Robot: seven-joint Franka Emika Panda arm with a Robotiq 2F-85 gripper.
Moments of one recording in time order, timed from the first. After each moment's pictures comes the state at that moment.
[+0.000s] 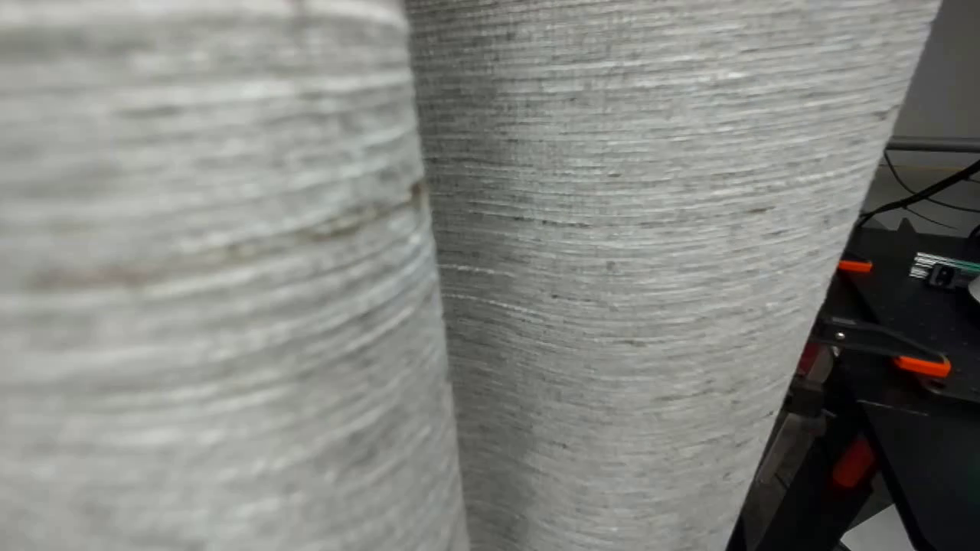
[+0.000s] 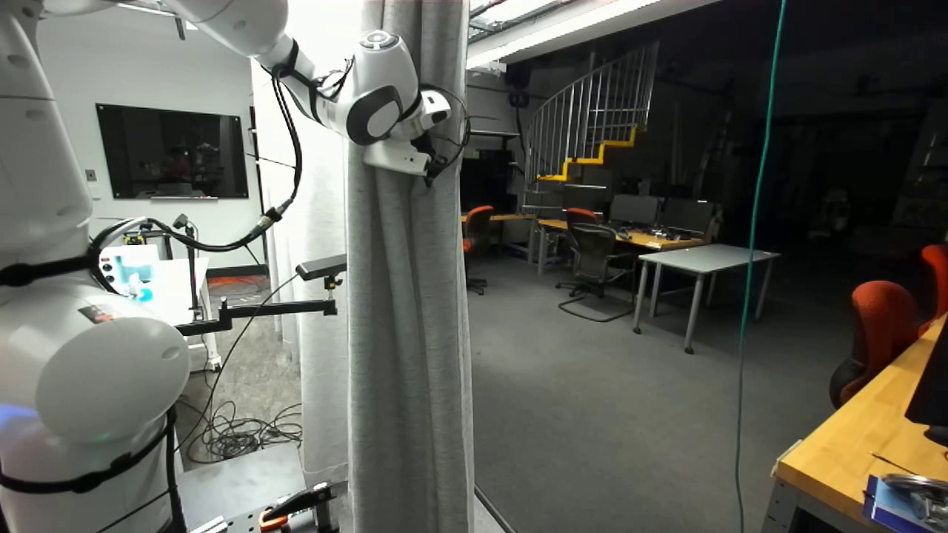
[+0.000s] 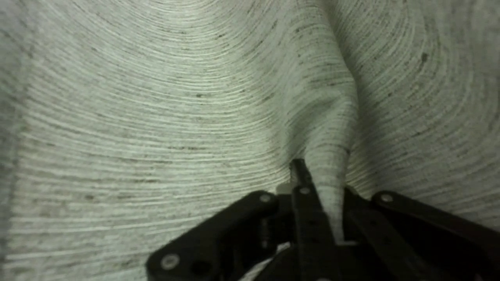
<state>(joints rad) 0.57 -0.12 0.08 -2.10 0.41 2.81 -0.32</state>
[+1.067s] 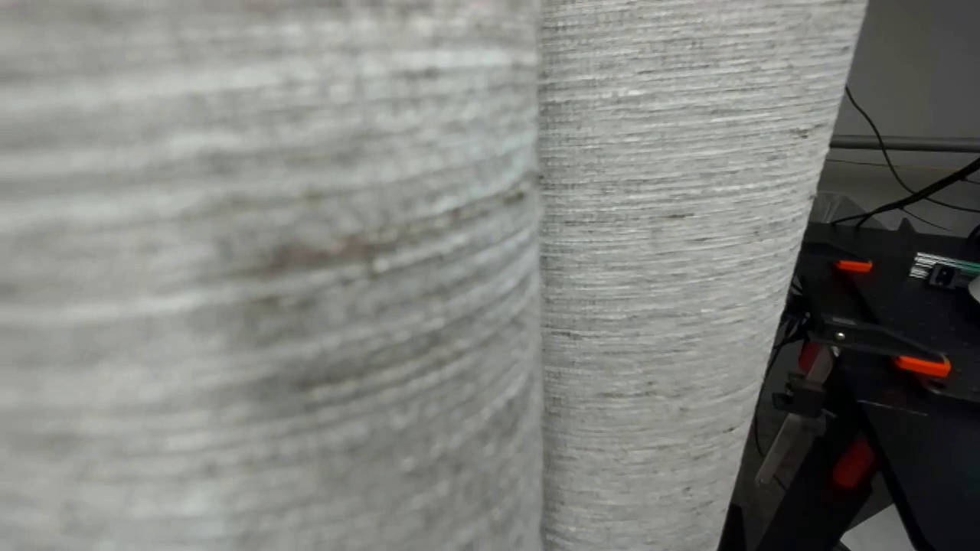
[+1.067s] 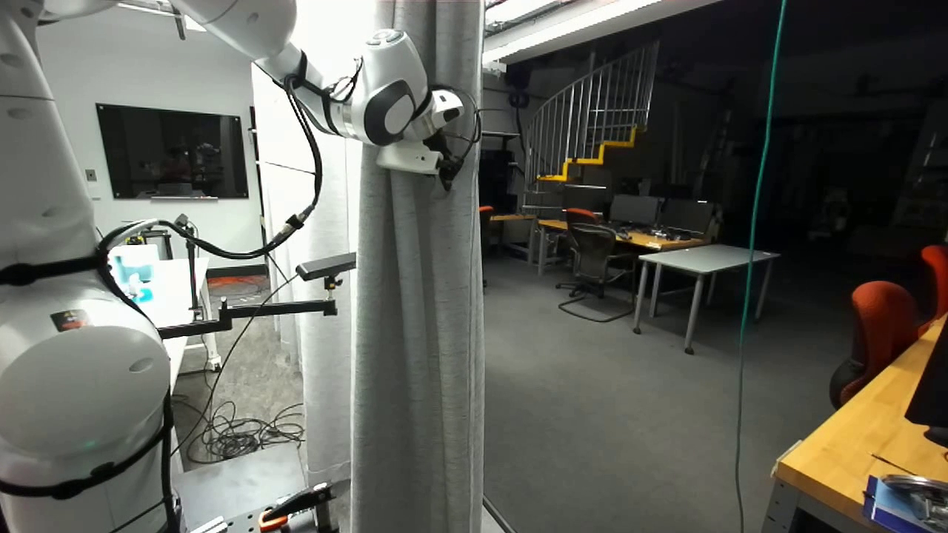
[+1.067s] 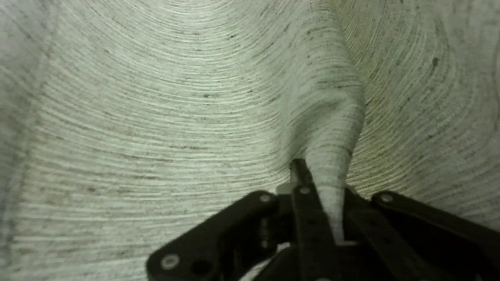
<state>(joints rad) 0.40 -0.12 0.18 -2.10 0.22 2.81 -0.15</state>
